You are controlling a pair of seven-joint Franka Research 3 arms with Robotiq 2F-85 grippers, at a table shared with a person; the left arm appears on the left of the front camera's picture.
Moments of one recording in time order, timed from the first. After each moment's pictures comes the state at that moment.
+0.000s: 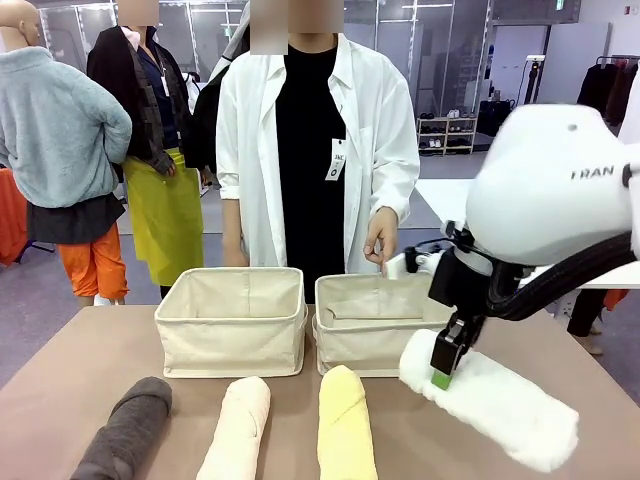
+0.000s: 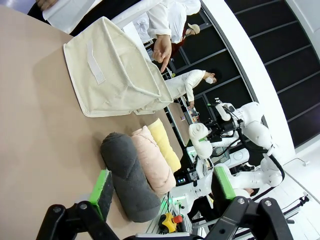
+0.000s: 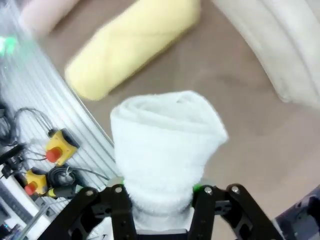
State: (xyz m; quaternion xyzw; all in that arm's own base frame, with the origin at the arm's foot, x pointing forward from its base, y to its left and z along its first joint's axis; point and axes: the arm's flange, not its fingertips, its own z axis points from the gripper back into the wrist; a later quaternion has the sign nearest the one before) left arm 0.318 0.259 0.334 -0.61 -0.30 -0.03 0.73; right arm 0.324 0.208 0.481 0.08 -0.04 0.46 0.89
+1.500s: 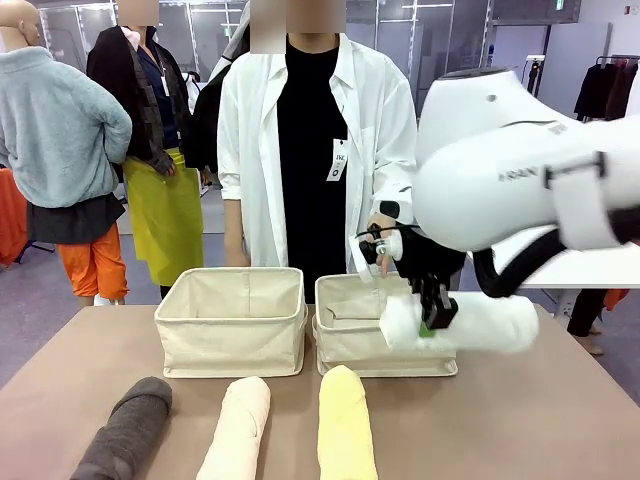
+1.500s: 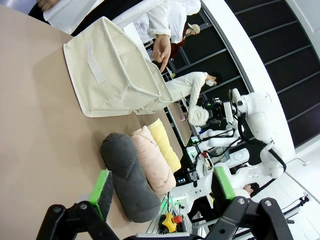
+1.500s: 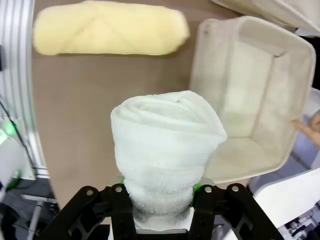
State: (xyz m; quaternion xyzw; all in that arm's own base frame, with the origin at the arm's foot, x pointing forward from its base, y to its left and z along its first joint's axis) left arm 0.319 0.258 0.334 -0.61 -0.30 -0.03 0.73; right arm 0.403 0.252 0.512 -0.08 -0.06 0.73 0.67
